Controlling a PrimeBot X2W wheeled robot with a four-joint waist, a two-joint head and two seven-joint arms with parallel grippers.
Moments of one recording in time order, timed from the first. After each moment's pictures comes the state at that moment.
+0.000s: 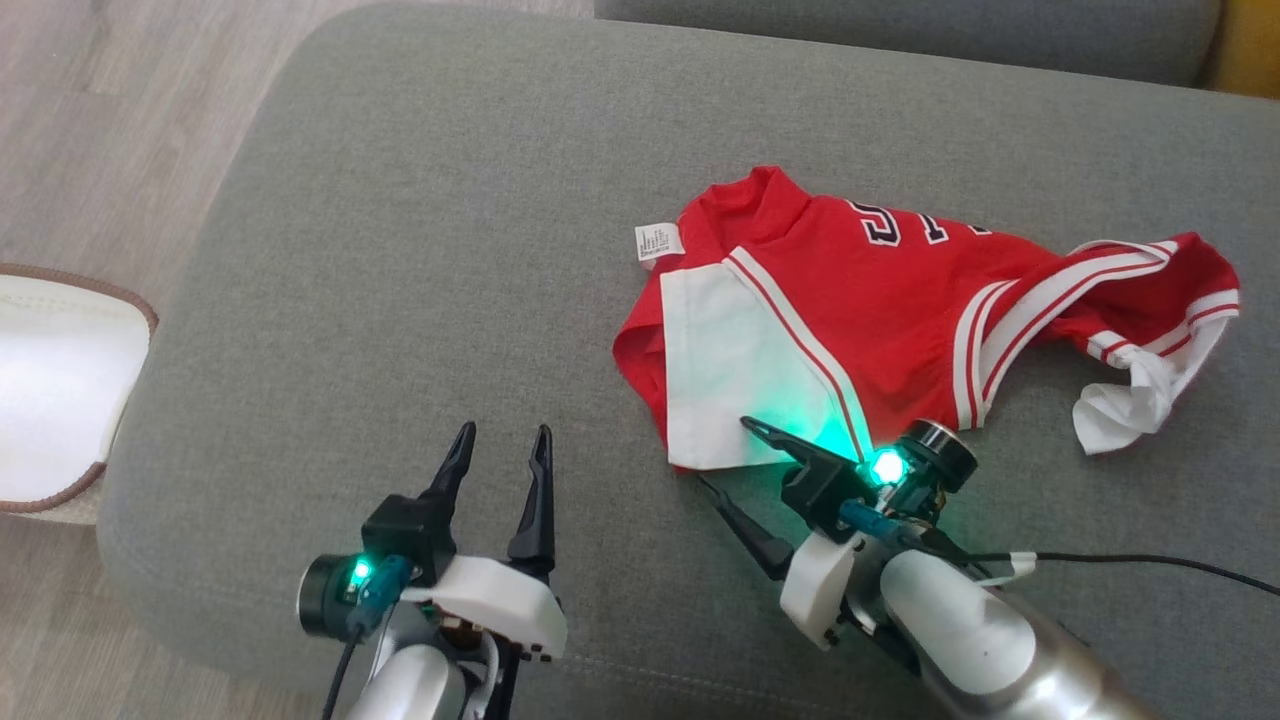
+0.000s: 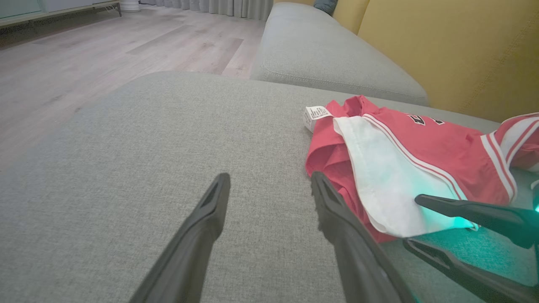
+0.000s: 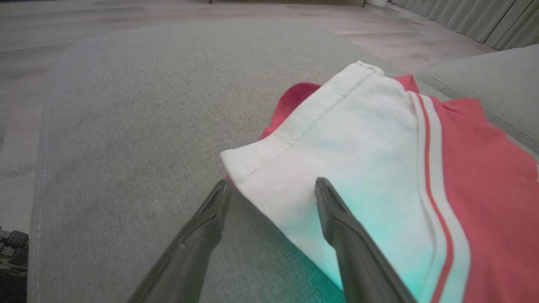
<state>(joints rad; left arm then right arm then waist) -0.10 0.05 -0.45 0.28 -0.27 0.19 -0.25 -0.48 -0.12 0.77 0.79 0.05 0.12 -0.25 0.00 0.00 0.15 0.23</state>
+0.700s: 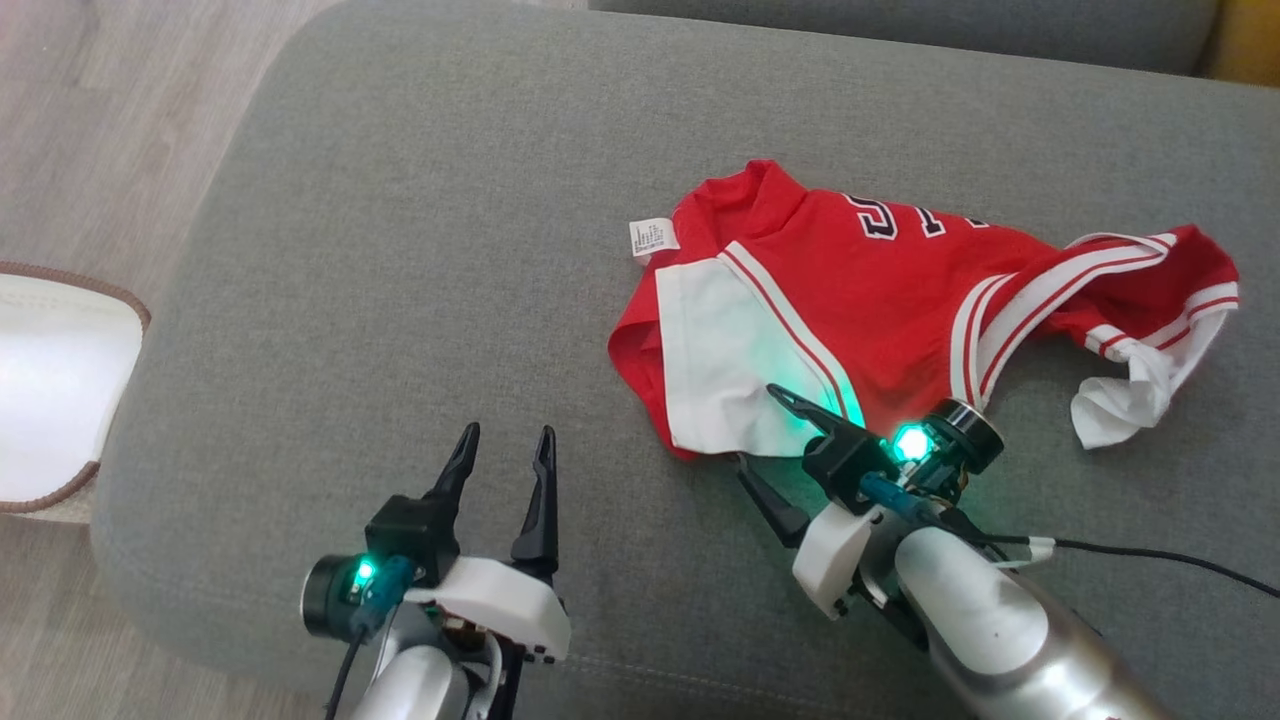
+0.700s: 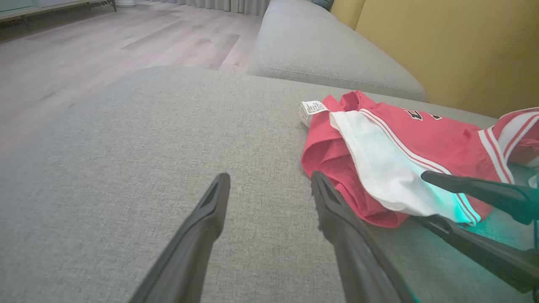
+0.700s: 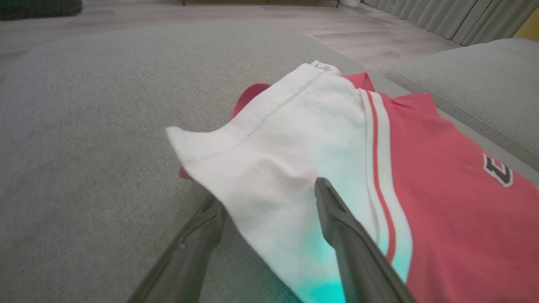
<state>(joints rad) -0.10 0.05 -0.46 0.28 -0.28 0.19 -0.25 -0.48 -0.10 0.64 0.80 -0.03 0.12 -0.25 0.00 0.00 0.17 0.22</state>
